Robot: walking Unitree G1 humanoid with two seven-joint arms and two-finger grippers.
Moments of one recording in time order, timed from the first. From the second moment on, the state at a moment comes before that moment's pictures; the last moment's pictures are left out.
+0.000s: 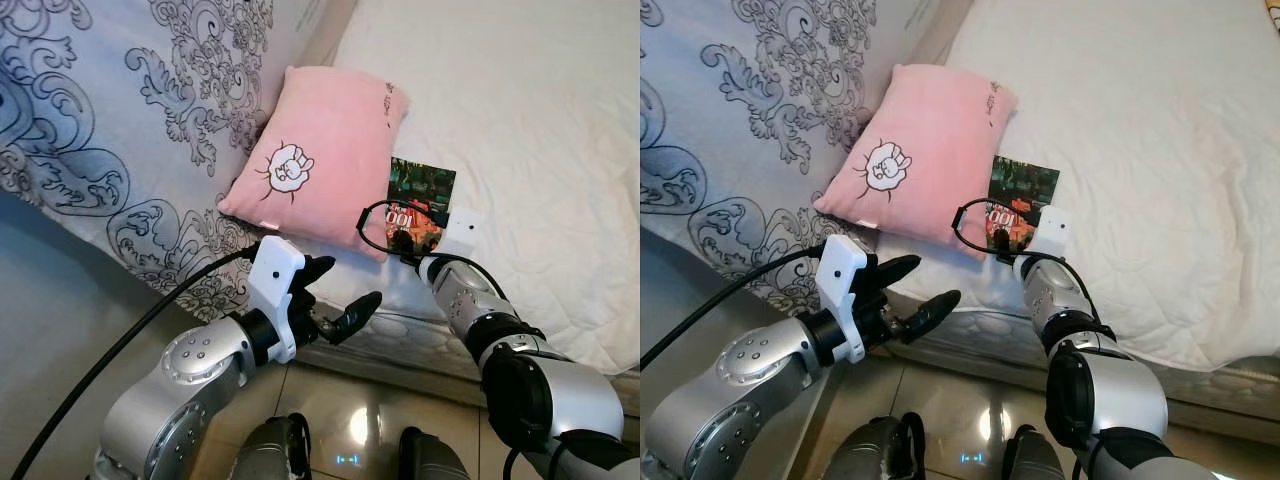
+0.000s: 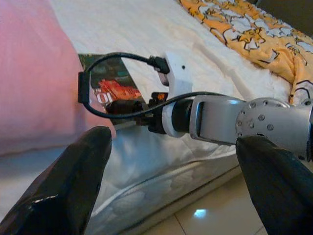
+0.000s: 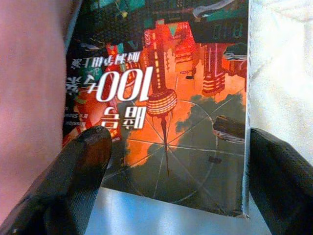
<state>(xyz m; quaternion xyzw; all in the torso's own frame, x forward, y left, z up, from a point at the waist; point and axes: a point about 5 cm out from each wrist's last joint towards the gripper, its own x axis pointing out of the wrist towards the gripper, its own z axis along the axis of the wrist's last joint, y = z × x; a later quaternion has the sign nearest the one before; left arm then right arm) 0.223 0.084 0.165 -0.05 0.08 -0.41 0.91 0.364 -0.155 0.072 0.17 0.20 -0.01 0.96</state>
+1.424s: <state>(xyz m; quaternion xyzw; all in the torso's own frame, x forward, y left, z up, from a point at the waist) 0.301 0.122 0.120 -0.10 -0.02 -0.09 0.99 0.279 -0.198 0.070 -0.08 0.00 -0.07 0.99</state>
